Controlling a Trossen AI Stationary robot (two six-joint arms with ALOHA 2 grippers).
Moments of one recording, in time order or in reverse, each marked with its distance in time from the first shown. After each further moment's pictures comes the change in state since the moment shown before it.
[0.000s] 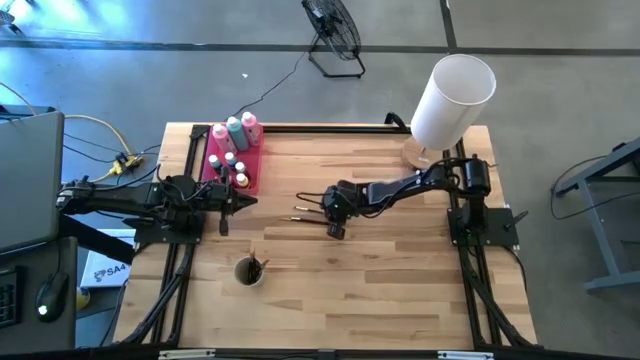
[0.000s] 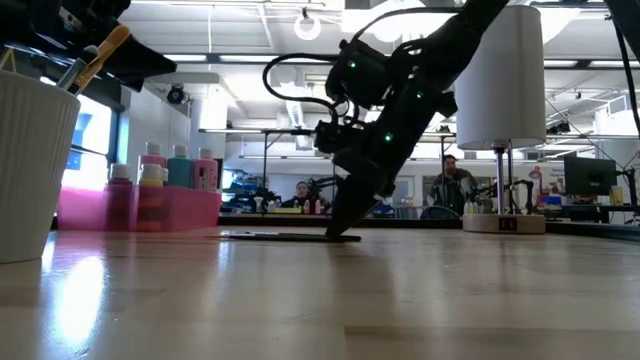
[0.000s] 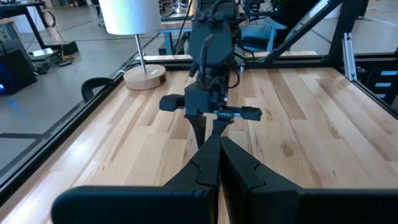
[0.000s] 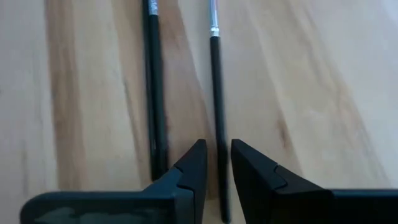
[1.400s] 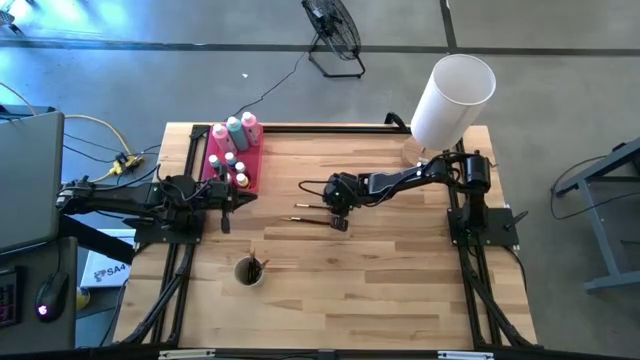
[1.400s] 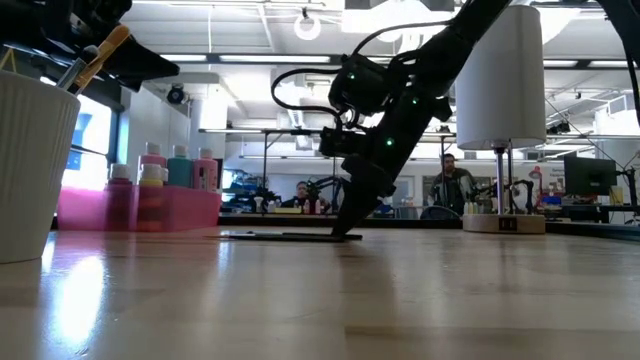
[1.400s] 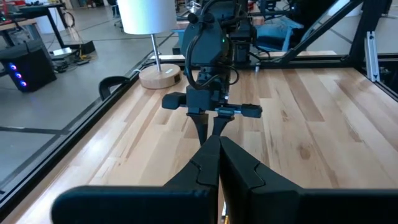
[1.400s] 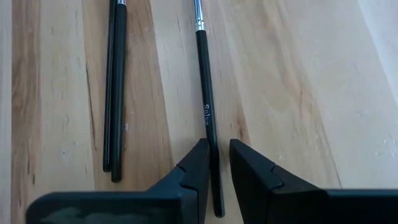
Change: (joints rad) left arm 0.000 0.000 0.001 0.000 -0.070 0.004; right arm -0.084 -0.002 0.000 -0.045 -0.054 -0.135
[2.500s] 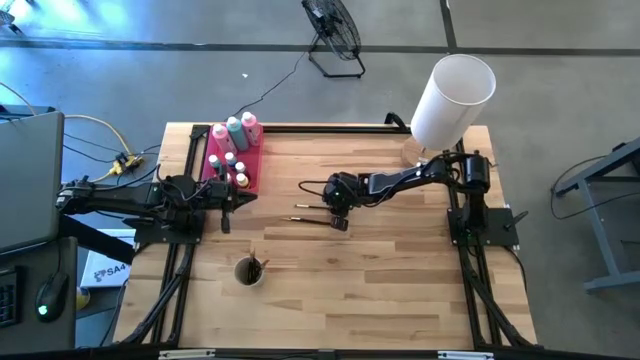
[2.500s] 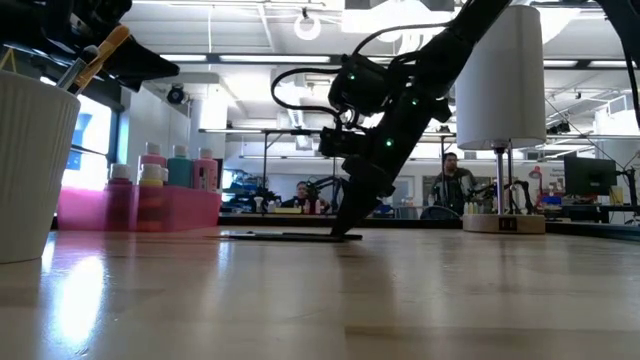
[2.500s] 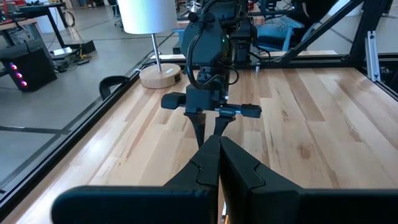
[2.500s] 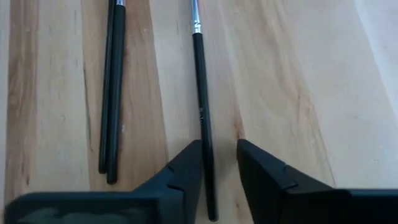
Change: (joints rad) left arm 0.000 0.000 0.000 -0.001 -0.001 0.000; right arm 0.001 0.002 -0.002 0.041 -0.019 -0.005
